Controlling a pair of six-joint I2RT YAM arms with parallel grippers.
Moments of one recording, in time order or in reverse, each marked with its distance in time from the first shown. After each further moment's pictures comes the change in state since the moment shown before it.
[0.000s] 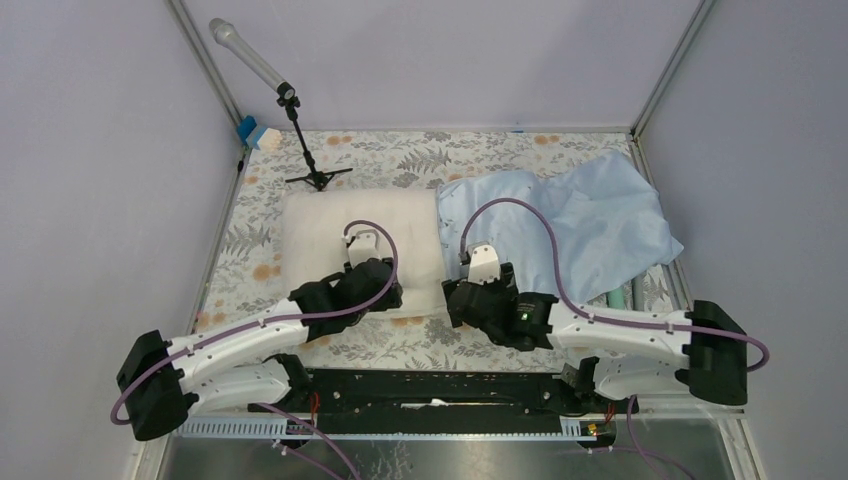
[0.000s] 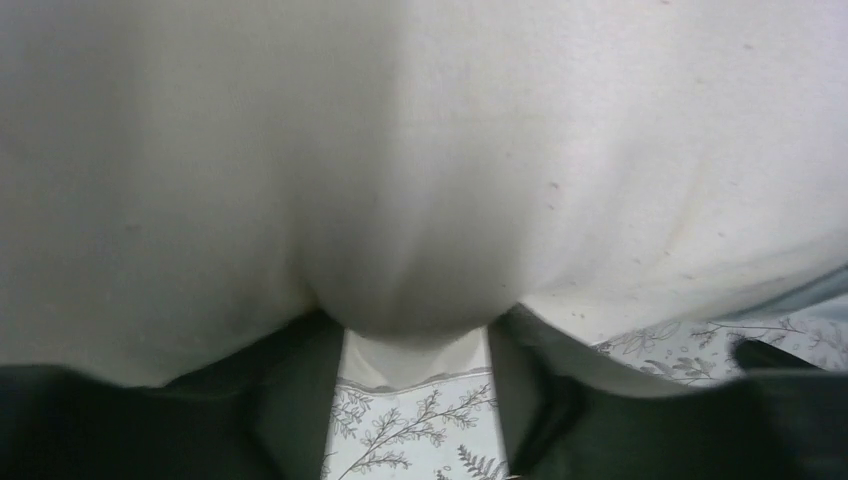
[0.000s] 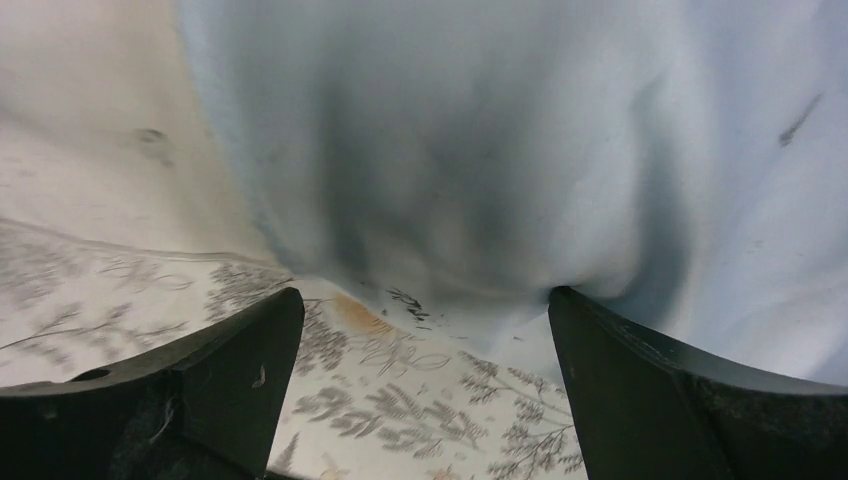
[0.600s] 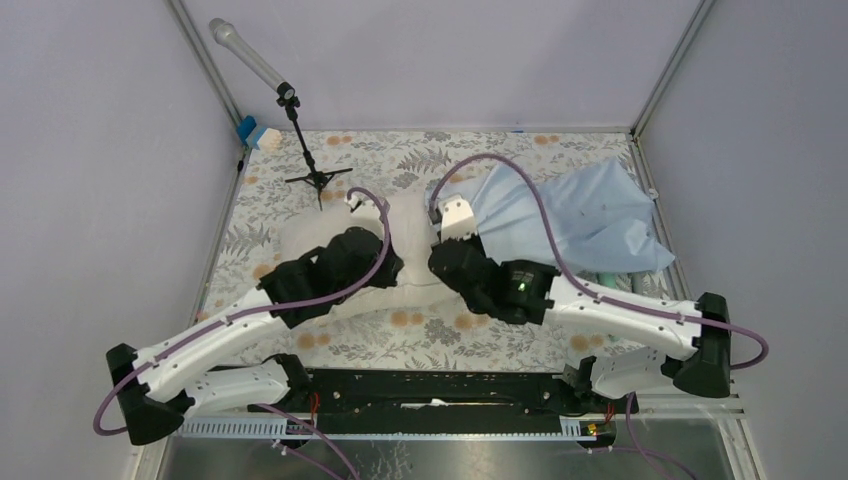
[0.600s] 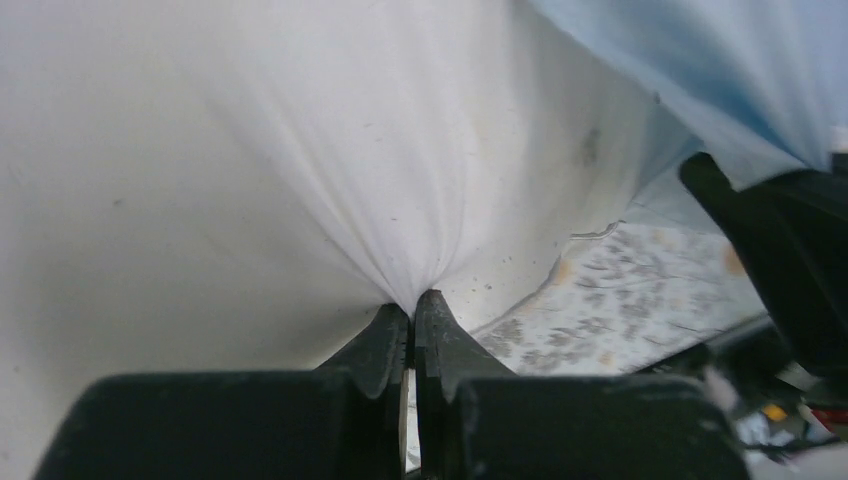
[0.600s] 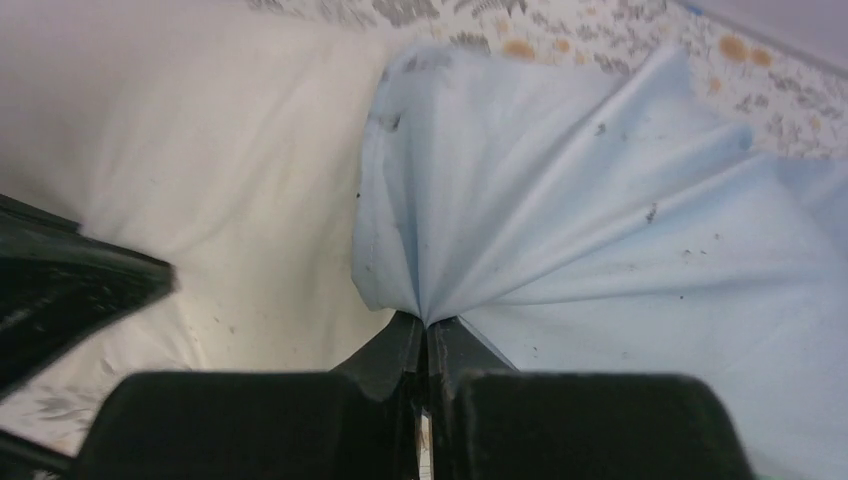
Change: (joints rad) left arm -0.001 -0.051 0.272 -0.089 0.110 0.240; right arm -0.002 0.115 0.319 0.063 0.158 -0.340
